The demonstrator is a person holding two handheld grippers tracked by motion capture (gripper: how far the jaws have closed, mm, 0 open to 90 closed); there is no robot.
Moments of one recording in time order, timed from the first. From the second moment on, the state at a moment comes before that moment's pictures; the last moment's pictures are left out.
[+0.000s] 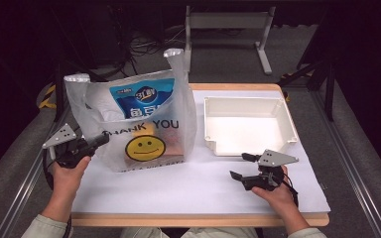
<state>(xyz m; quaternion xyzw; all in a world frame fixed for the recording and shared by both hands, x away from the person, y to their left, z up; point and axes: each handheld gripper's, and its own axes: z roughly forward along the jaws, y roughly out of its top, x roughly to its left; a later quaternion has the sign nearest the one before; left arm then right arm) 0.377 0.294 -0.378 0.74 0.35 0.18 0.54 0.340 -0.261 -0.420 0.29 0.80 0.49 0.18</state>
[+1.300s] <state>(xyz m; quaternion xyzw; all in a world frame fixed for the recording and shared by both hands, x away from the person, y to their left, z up) 0.374 0.289 -0.376 0.74 0.34 0.18 0.55 0.406 -0.139 -0.340 0.24 0.80 0.52 0.19</state>
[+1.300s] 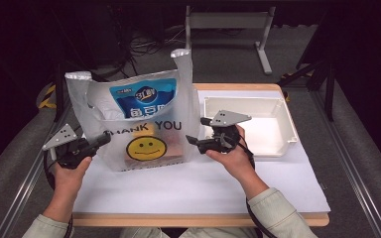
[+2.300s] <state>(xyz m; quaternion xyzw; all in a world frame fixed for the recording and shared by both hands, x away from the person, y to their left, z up) 0.366 0.304 -0.372 0.73 0.35 0.21 0.56 0.436 -0.131 -0.348 0.32 0.78 0.49 0.21</state>
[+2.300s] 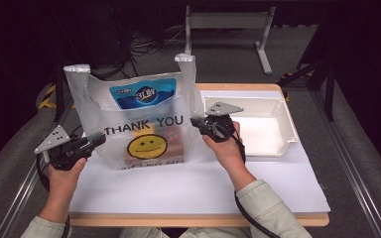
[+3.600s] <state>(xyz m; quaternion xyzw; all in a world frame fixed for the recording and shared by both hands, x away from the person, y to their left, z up) 0.390 0.303 -0.412 0.77 0.39 0.14 0.49 0.439 -0.124 -0.392 0.32 0.81 0.46 0.18</state>
